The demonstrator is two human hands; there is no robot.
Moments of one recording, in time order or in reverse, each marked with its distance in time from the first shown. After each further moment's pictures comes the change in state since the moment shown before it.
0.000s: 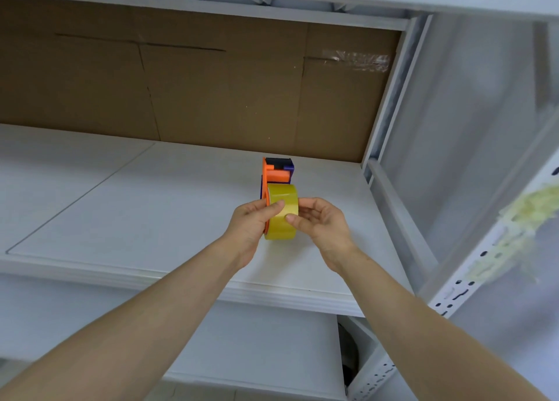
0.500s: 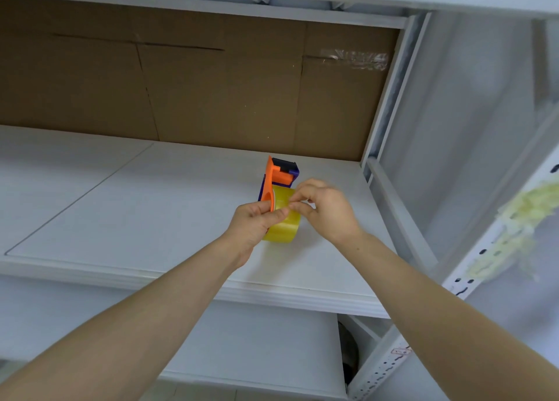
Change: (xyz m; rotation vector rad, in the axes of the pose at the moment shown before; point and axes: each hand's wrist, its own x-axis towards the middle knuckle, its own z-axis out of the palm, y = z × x) left_hand -0.002 0.000 -0.001 0.148 -0.053 0.038; right_hand 0.017 -0.029 -0.008 -0.989 -0.073 -0.523
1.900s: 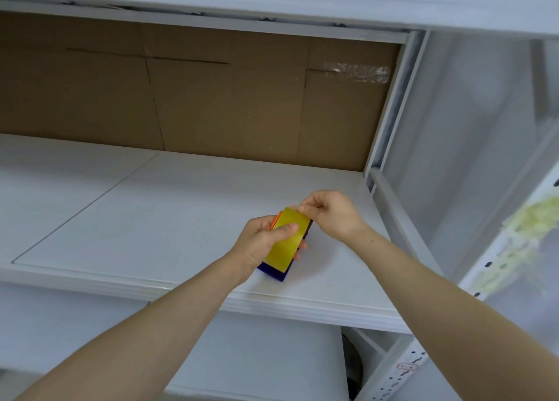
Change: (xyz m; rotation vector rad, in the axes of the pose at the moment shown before) left_hand -0.020 0.011 0.004 0.036 -0.110 -0.042; right_hand 0.012 -0.003 -0.012 0.167 -0.170 0.373
